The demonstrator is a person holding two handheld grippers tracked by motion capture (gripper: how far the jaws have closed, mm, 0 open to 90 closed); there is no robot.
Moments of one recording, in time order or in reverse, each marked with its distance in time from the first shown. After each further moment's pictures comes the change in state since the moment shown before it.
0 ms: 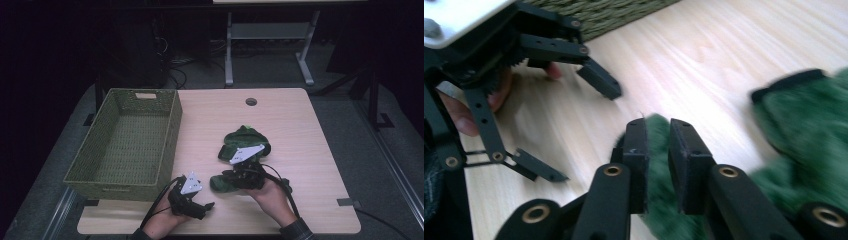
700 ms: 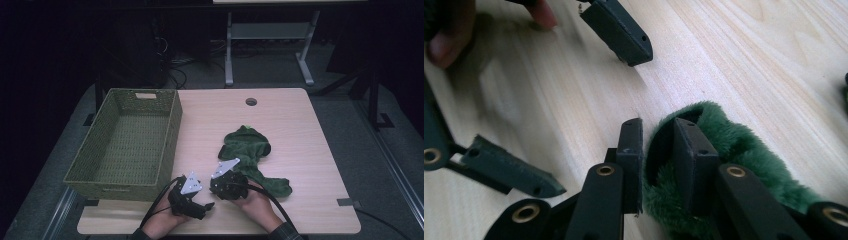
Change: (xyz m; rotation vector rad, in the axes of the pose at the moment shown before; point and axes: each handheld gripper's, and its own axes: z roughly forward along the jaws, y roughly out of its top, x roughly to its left) left arm 0.000 0.000 0.000 0.004 -0.001 0.005; right arm 0.019 -0.011 0.054 0.125 -0.046 -0.092
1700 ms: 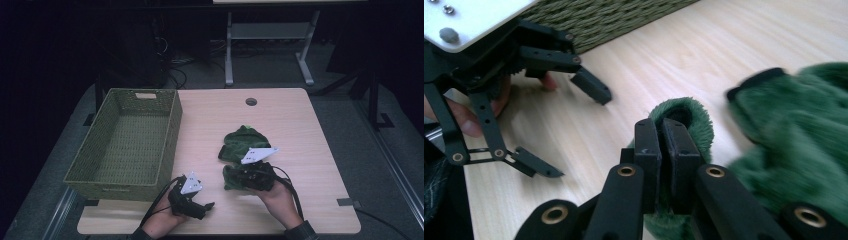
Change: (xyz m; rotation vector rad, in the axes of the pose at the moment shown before) left arm 0.000 0.000 0.000 -0.002 -0.006 -0.001; right arm -0.030 -0.017 -0.077 -0.212 0.000 0.138
